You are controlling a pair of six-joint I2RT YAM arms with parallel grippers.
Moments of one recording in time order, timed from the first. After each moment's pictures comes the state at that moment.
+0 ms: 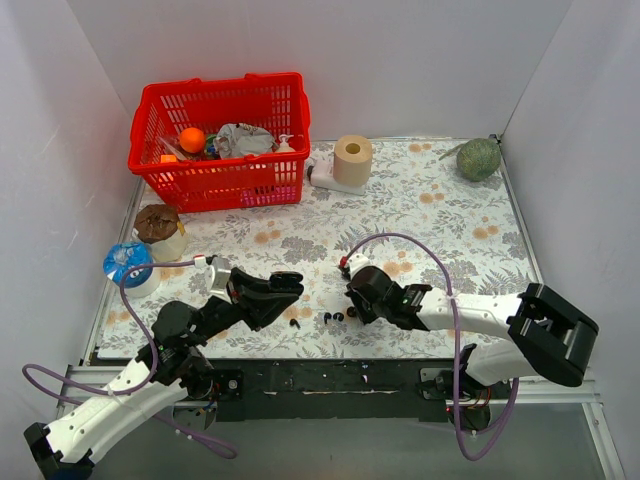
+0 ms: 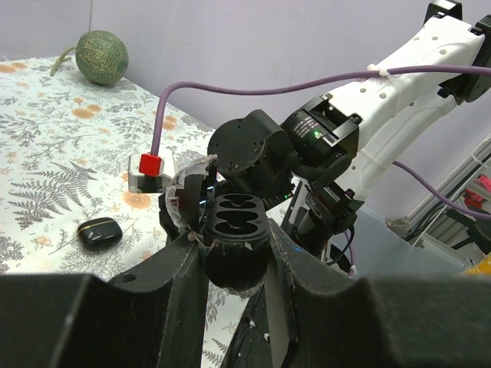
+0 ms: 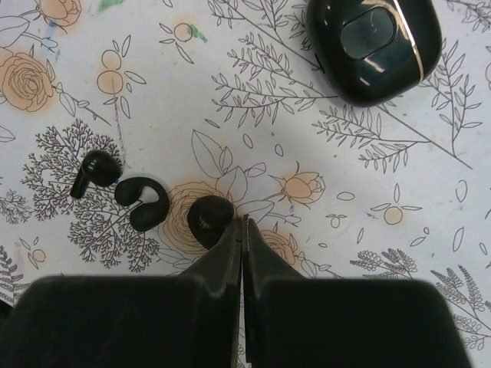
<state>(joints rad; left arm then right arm) -0.83 0.26 0.27 0.26 0.26 -0.49 1.03 1.33 0.55 -0.12 0.18 0.34</state>
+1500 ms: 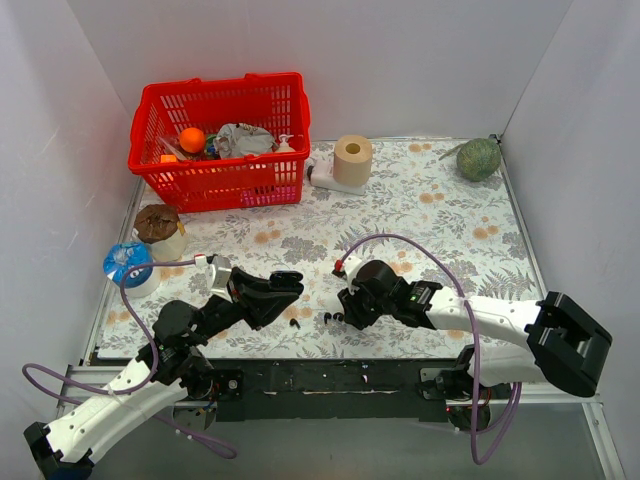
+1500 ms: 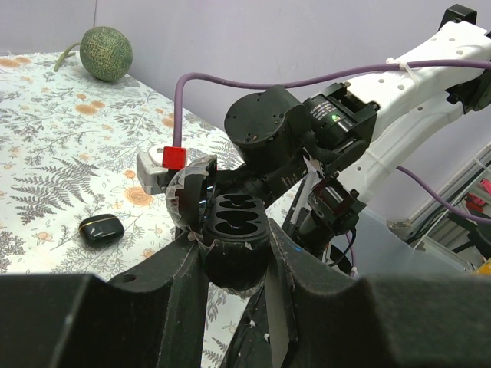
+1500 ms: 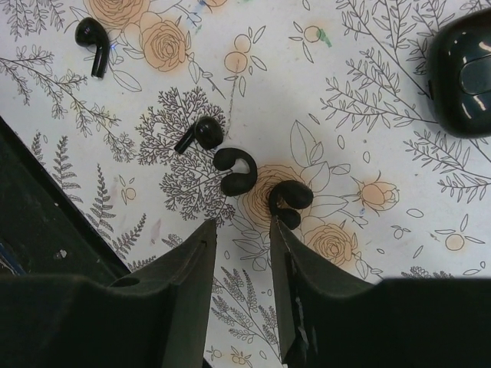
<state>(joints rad) -0.83 0.27 0.27 0.25 0.25 -0.50 1.01 1.25 0.58 -0.16 -0.09 0.21</state>
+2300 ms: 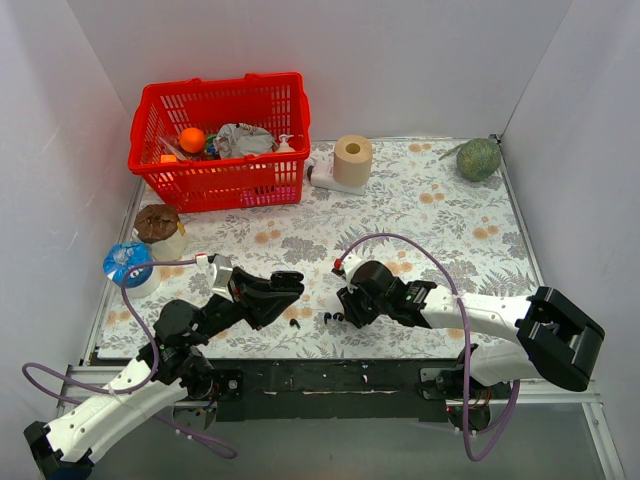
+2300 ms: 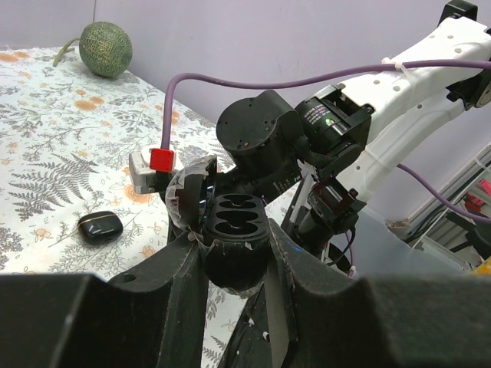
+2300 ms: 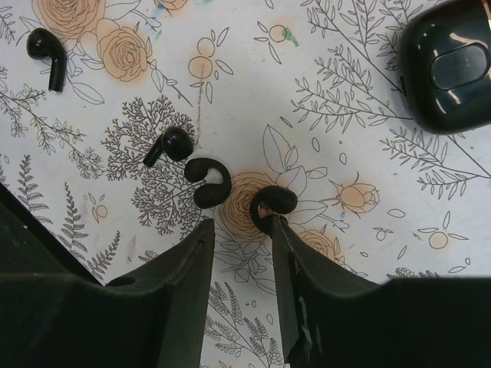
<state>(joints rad) -0.83 0.28 0.27 0.25 0.25 -0.50 1.01 1.30 0.58 -0.14 -0.02 0.23</state>
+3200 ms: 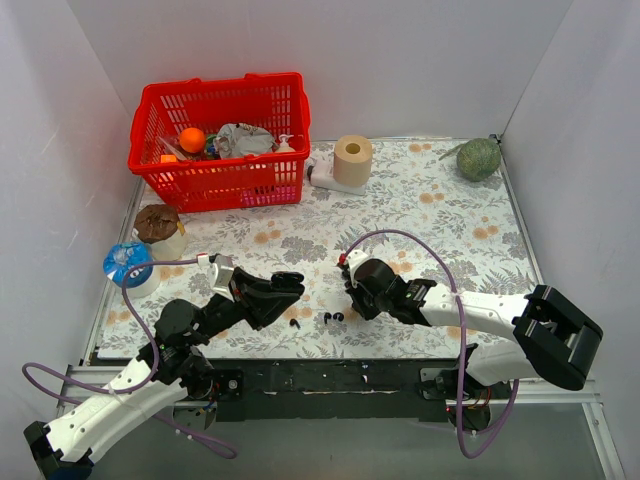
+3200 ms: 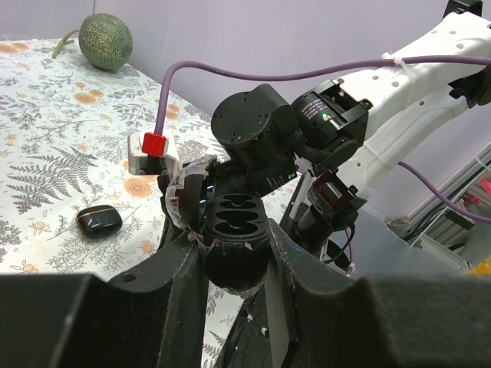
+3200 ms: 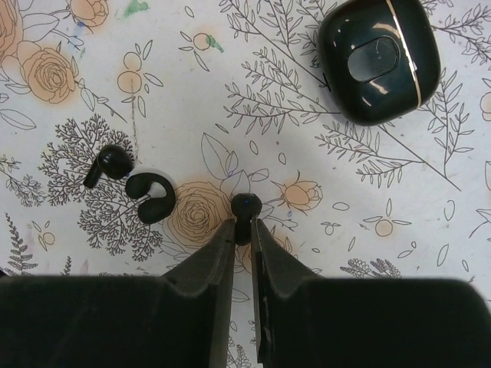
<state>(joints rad) -0.83 0.28 0.27 0.24 0.25 -0.51 0.98 1.32 0.58 -0.14 0.09 0.24</state>
